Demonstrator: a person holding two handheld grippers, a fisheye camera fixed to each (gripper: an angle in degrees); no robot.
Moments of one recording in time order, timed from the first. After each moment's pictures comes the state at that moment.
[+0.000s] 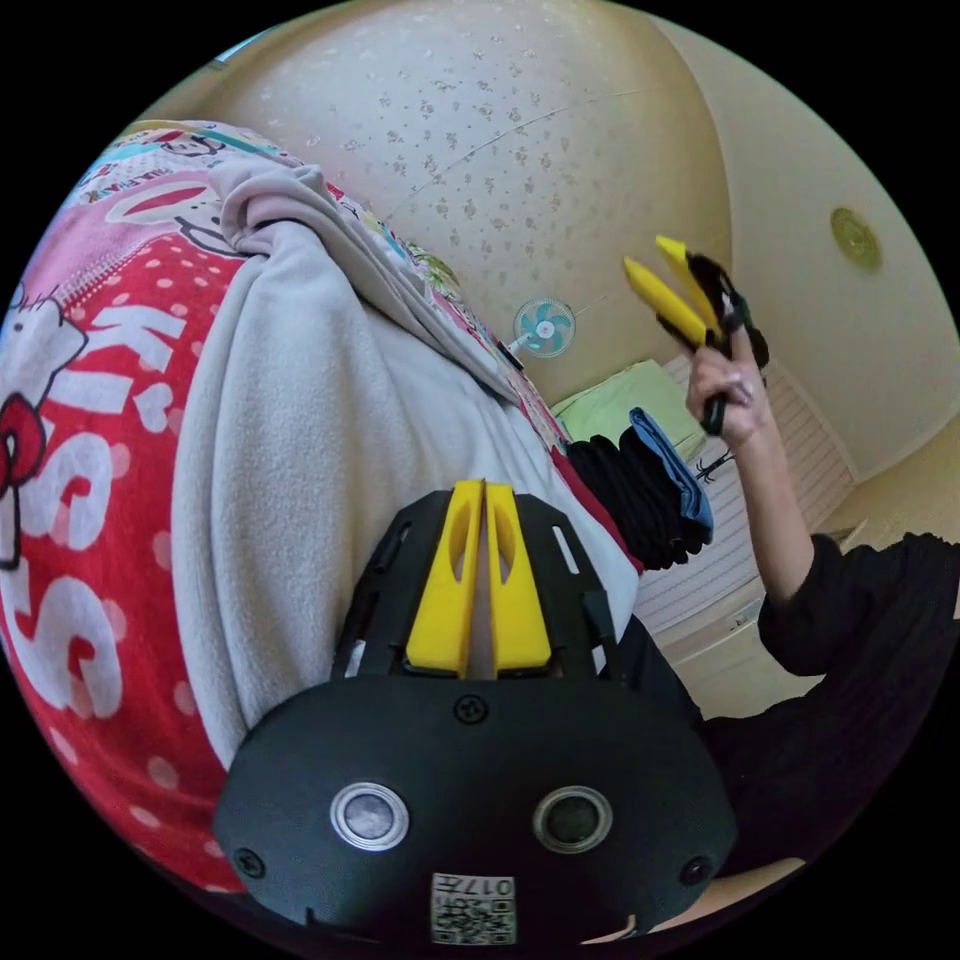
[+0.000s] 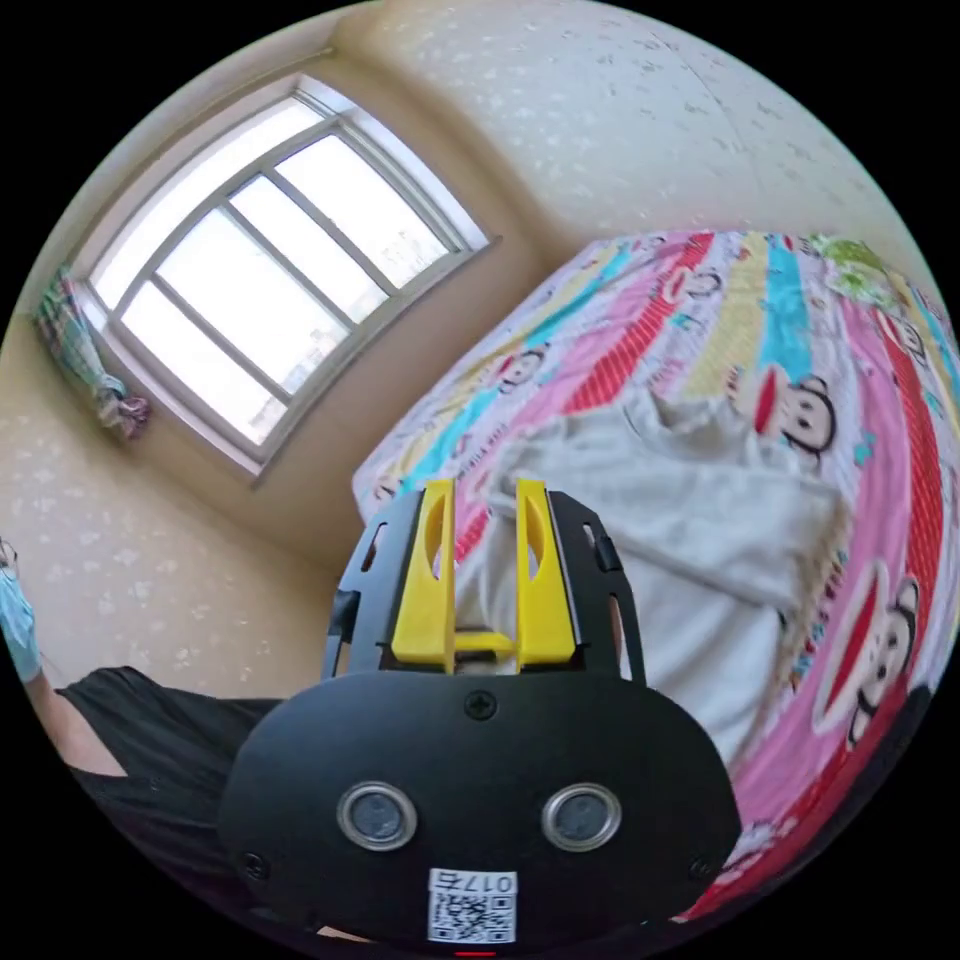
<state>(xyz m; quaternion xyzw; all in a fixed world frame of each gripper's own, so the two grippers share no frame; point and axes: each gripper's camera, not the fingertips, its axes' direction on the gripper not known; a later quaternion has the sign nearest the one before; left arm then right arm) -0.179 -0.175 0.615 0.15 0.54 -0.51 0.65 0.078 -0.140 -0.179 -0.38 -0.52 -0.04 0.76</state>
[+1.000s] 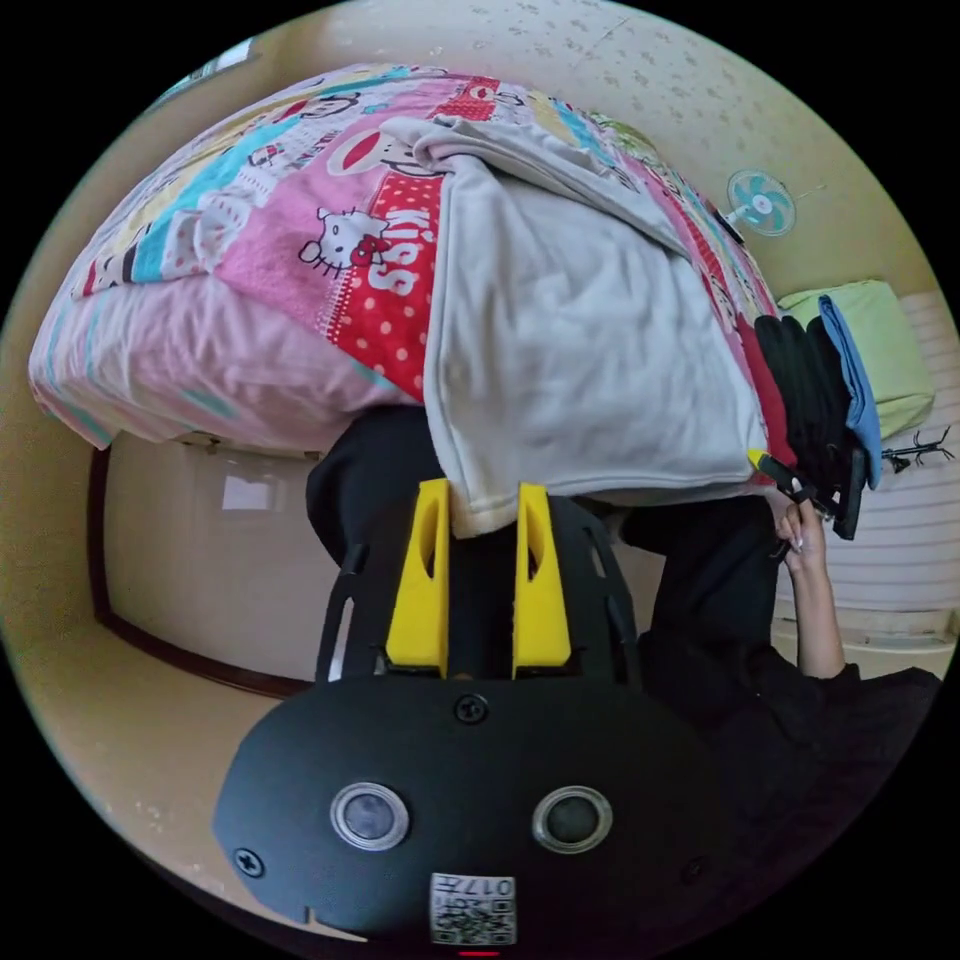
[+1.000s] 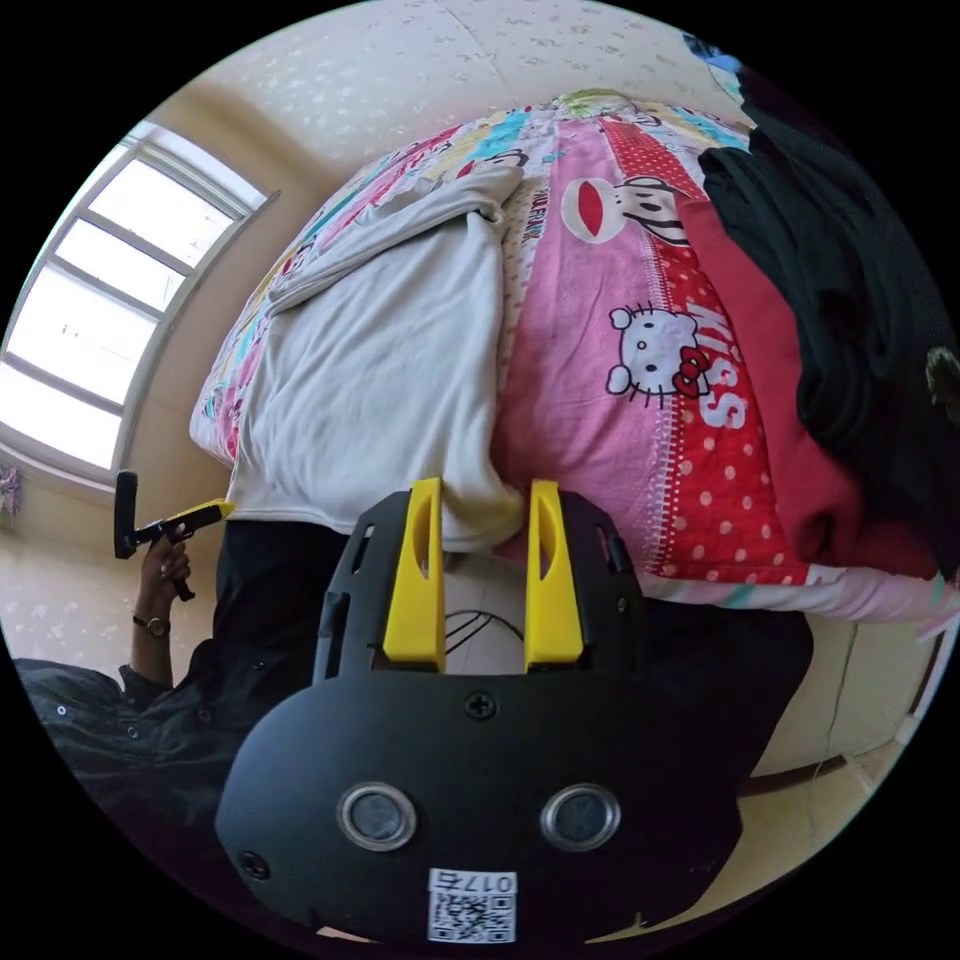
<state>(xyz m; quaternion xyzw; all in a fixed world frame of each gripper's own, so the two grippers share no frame) -0.195 -0.180 0.471 -0.24 0.39 -0.47 0.76 0.294 0.046 -0.323 -0.50 -0.31 0.02 0.81</state>
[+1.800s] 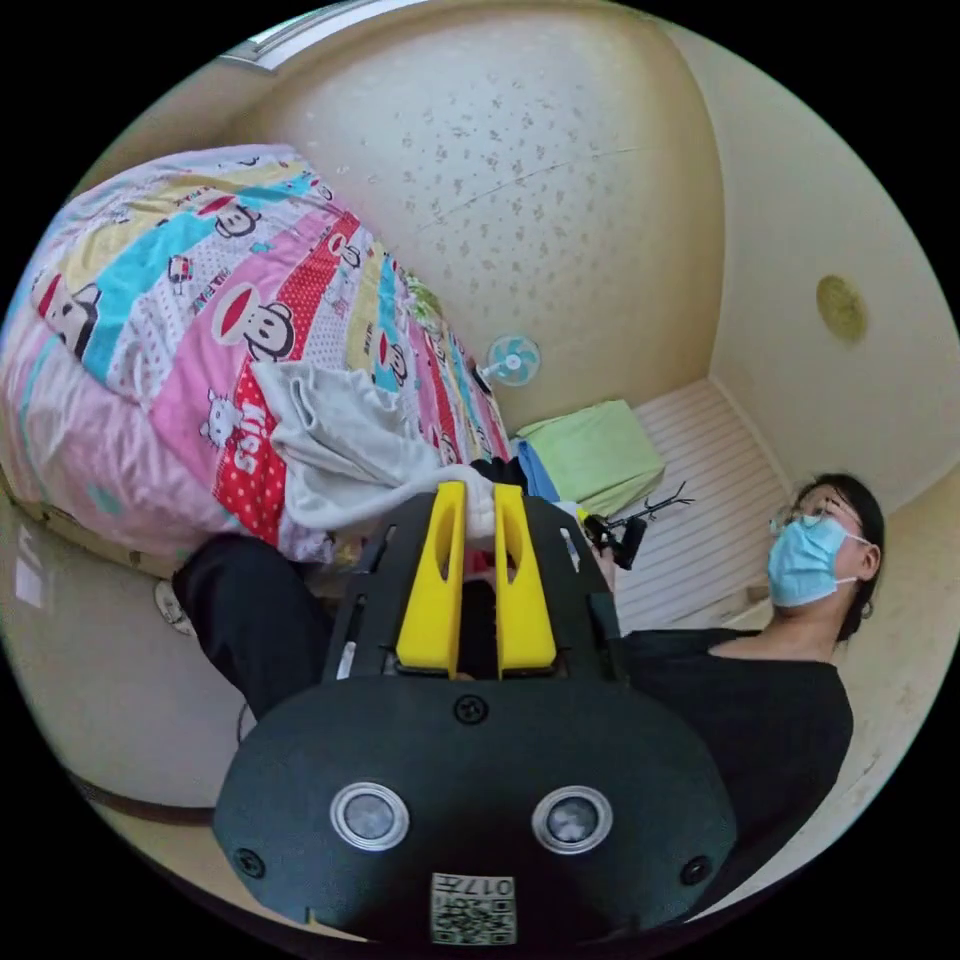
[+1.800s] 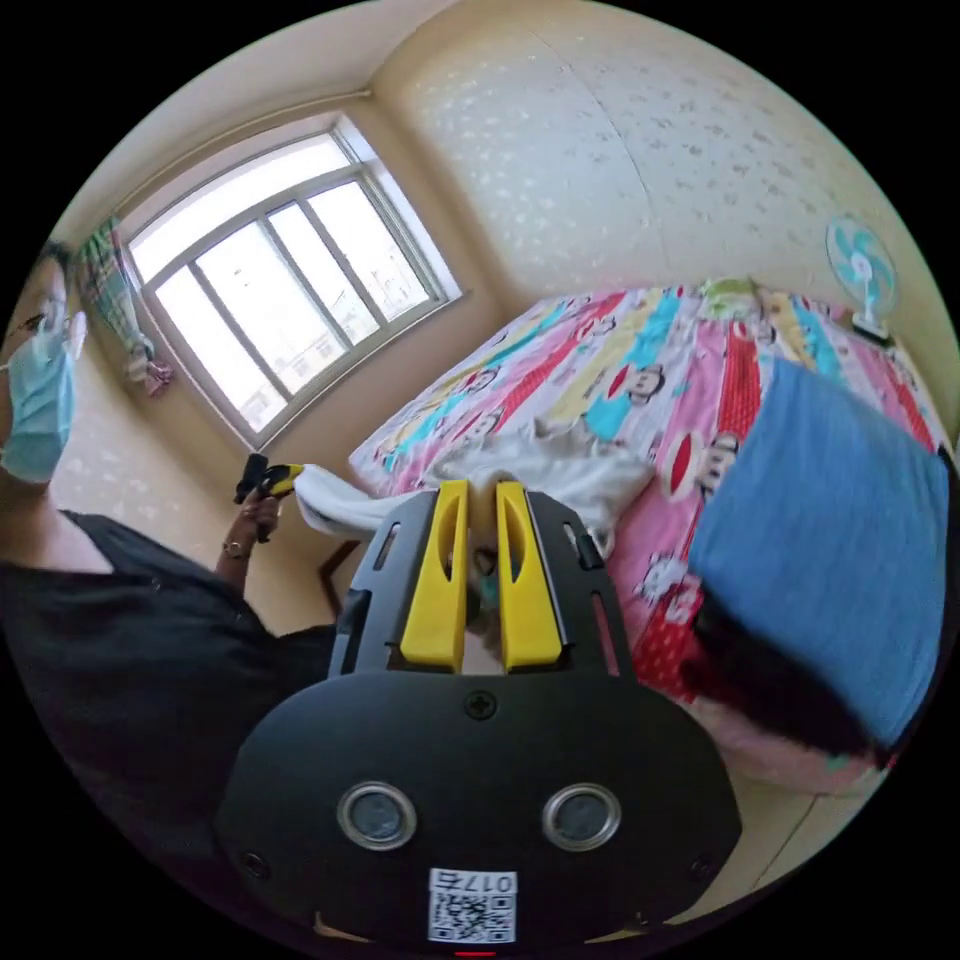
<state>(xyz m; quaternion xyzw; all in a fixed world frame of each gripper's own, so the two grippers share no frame) -0.347 -0.088 0.360 0.11 0.54 -0.57 0.61 0.374 -0.262 -0.460 -0.27 -0.48 -0.03 0.83</state>
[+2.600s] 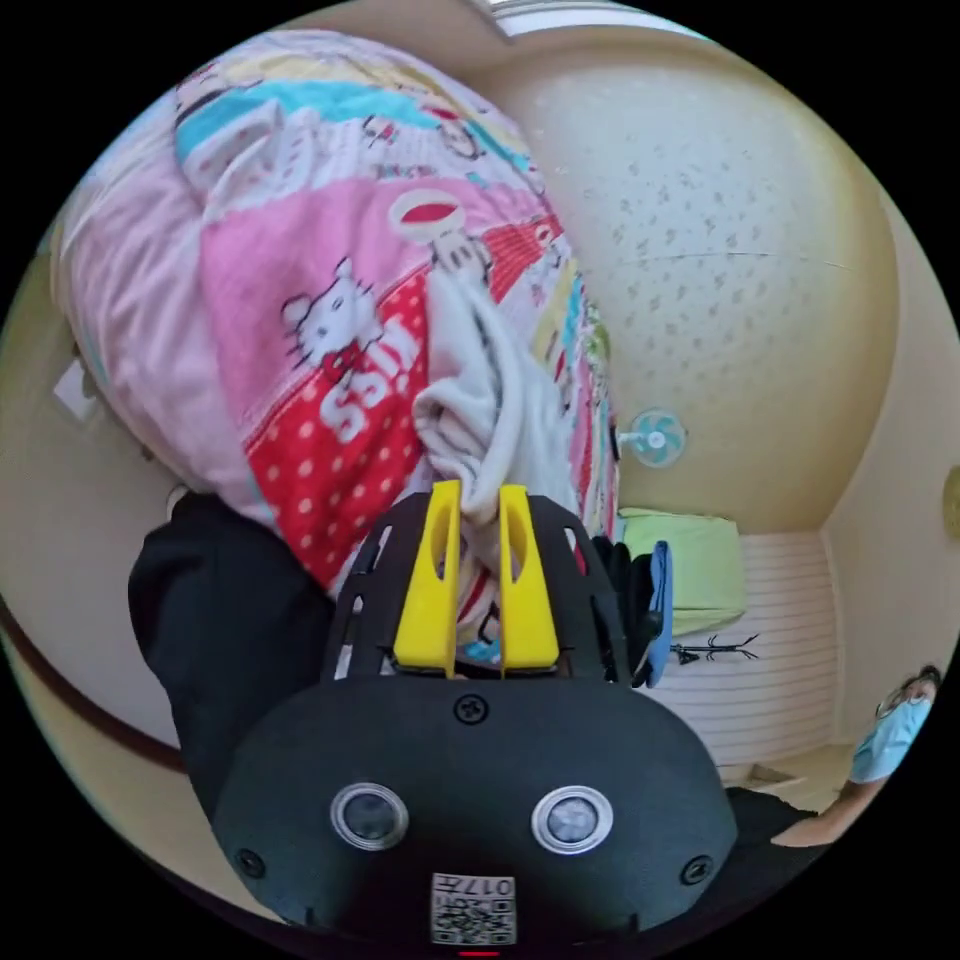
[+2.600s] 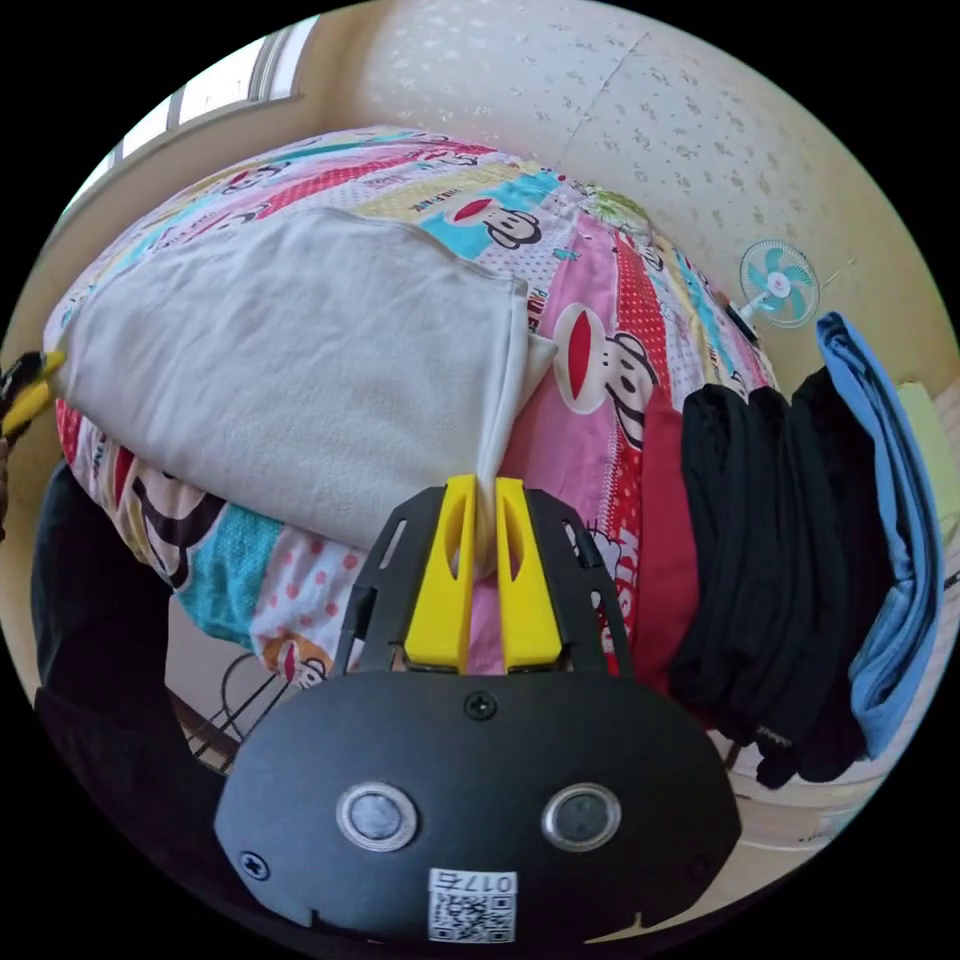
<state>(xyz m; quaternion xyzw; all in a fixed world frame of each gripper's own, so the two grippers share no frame) -0.246 -0.102 0.516 -0.03 0.45 -0.72 0.53 0.256 -0.026 -0.263 -0.40 -0.12 -0.25 0.87</state>
